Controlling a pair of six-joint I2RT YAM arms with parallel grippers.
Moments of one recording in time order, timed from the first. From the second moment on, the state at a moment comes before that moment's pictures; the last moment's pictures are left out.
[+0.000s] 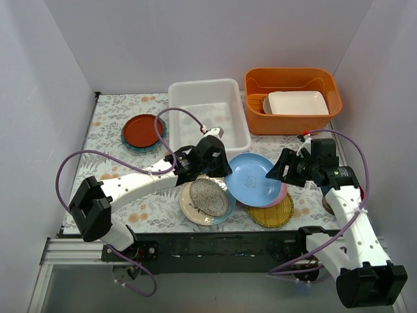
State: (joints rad) left arm -0.96 1.51 1.16 -0.34 -0.09 -0.84; right arm 0.11 0.89 0.84 -0.85 -0.44 0.40
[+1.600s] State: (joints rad) left arm -0.49 1.62 1.40 -0.44 0.16 -0.69; right arm 0.11 0.82 0.86 -0.84 -0.43 0.36
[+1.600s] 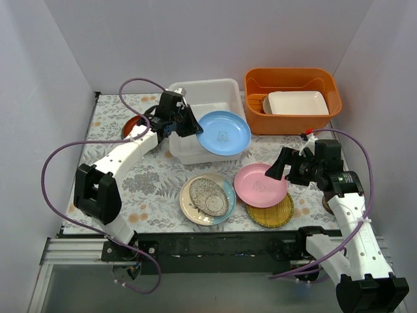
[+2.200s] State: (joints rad) left arm -0.39 1.79 1.63 -0.48 0.23 -0.66; right arm 0.11 0.81 0.85 -0.85 -0.43 0.34
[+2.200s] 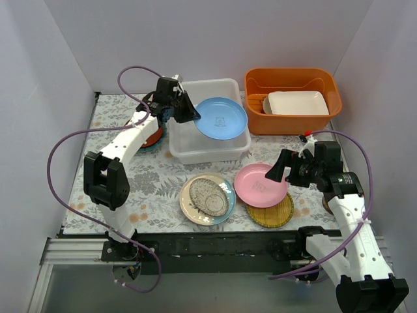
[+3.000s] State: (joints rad) left arm -0.31 1.90 1.74 -0.54 0.22 -0.68; right arm 0.11 0.80 0.83 -0.87 -0.43 0.34
